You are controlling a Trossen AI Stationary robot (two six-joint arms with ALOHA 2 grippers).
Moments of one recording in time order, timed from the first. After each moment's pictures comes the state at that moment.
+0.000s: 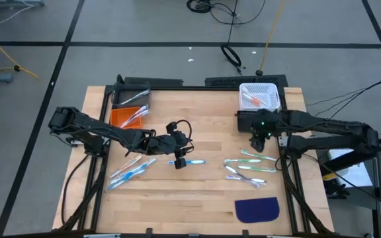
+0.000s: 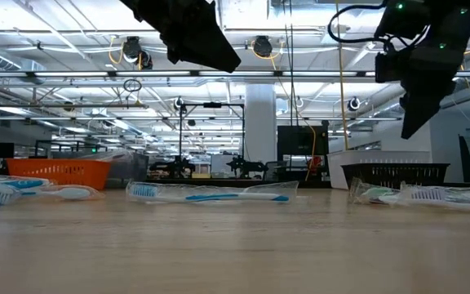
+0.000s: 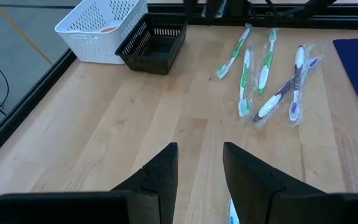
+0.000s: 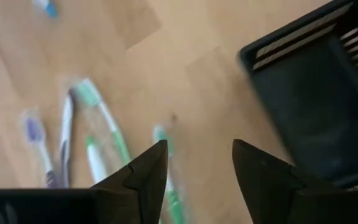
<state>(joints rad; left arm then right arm) -0.18 1.54 1.06 -0.10 -0.40 -0.15 -0.27 0.86 0.65 -0.89 -0.08 0.27</state>
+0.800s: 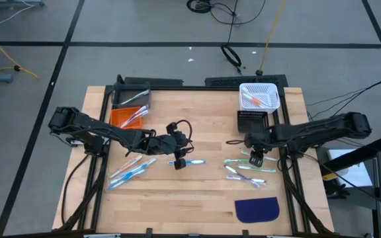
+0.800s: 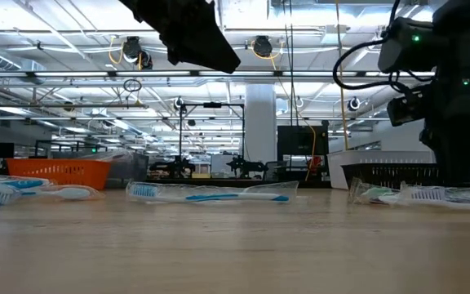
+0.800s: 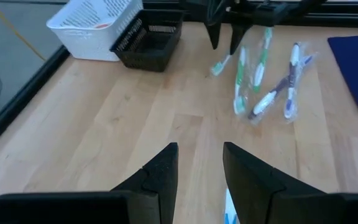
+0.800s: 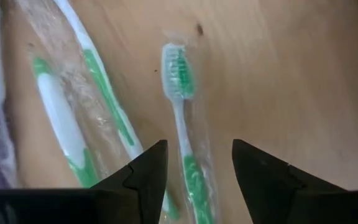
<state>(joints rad) -0.18 1.54 1.06 -0.11 -0.37 -0.16 0.01 1.08 0.50 -0.80 -0.02 0.46</state>
